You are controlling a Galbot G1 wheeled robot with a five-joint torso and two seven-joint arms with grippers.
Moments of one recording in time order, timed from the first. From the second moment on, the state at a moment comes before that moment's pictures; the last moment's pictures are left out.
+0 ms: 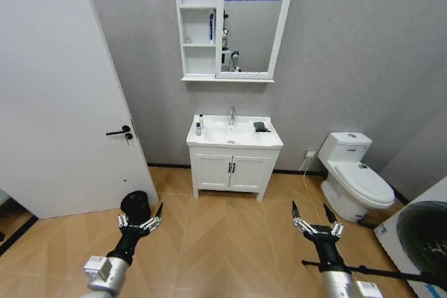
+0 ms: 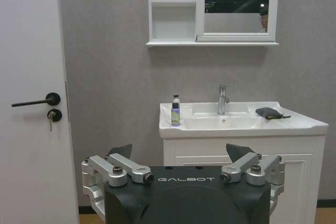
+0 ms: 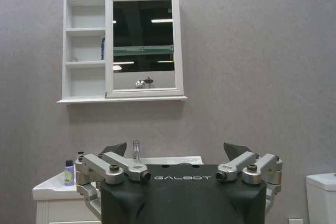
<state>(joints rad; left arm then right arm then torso) 1.67 -1.47 -0.70 -2.29 -0.17 0.12 0.21 -1.78 1.53 0.76 2.24 0.24 0.31 -0.07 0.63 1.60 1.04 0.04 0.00</state>
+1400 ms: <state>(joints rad) 1.64 -1.50 -0.54 -2.21 -0.05 0.05 0.20 -1.85 1.56 0.75 2.26 0.23 0.39 -0.13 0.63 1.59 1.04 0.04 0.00</state>
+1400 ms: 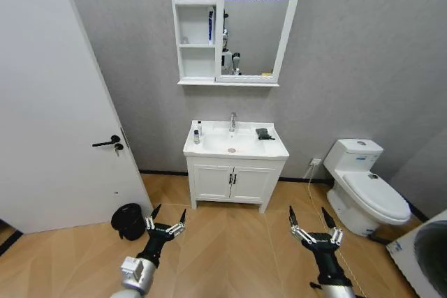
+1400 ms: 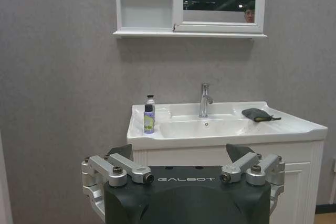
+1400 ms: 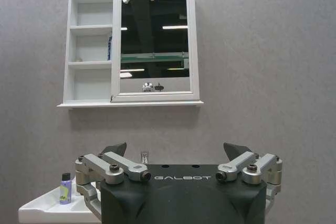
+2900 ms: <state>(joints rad) 1.24 -1.45 -0.44 -1.82 -0.07 0.07 0.05 -1.82 1.56 0.71 2.22 0.11 0.41 0.02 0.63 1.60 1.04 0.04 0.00</state>
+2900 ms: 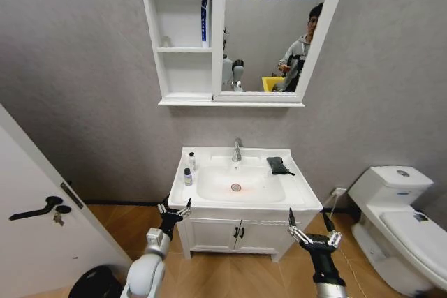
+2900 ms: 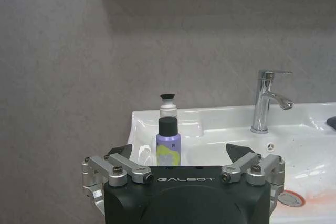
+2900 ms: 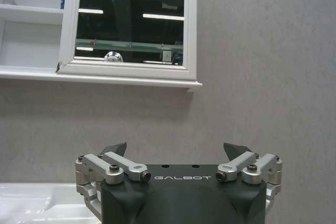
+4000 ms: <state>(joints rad) 1.28 -1.45 -0.46 -1.83 -0.05 0.05 0.07 -1.77 1.57 0.69 2.19 0.14 0.41 0.01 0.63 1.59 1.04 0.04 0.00</state>
